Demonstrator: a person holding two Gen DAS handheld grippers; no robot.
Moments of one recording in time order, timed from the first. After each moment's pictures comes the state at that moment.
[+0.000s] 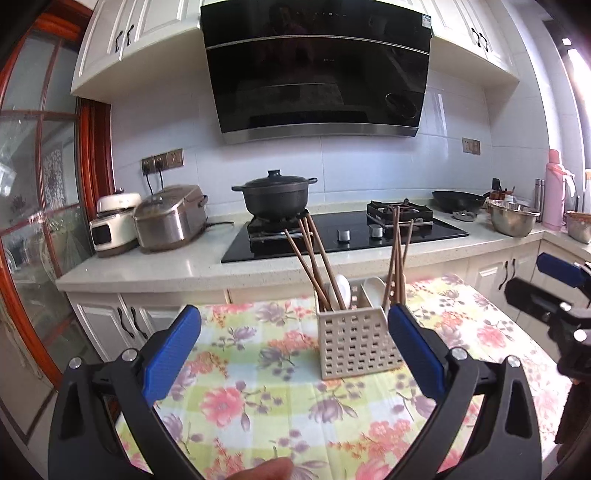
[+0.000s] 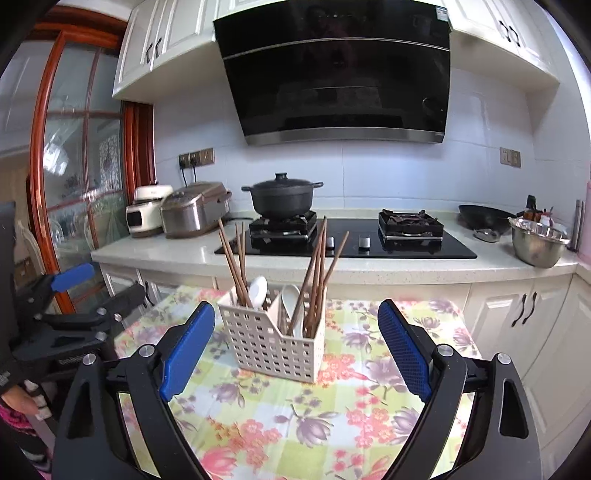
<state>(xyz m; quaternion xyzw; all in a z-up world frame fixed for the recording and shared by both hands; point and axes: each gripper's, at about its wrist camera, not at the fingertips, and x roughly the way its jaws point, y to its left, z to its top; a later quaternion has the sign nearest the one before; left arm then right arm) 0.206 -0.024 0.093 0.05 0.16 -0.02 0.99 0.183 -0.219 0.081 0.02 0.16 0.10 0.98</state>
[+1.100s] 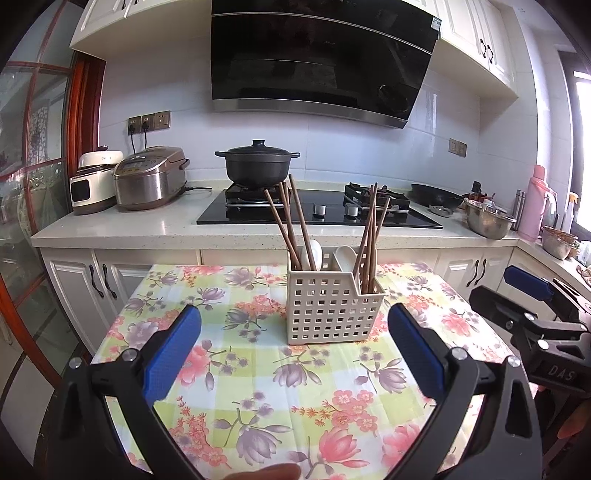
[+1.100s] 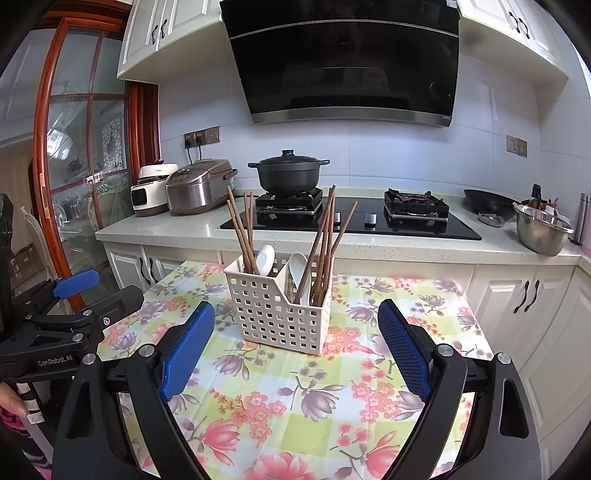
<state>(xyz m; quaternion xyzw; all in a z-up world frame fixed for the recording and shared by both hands) 0.194 -0.016 0.073 -0.01 0.20 -0.07 0.98 0.177 -0.211 0.067 0.02 0.19 0.11 0.98</state>
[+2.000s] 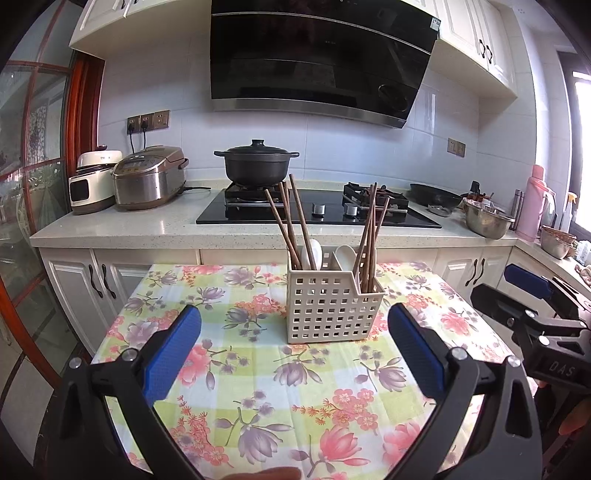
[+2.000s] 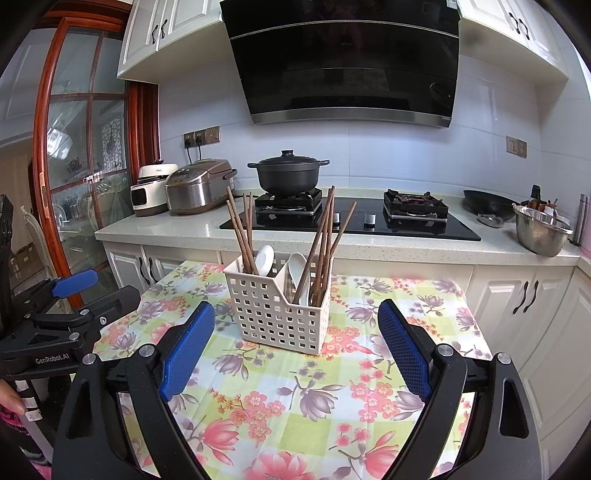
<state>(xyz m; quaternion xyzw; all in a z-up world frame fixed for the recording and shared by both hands) 0.194 -0.016 0.072 -0.01 0.20 -0.06 0.98 0.176 -0.213 0.067 0.02 0.19 0.11 0.98</state>
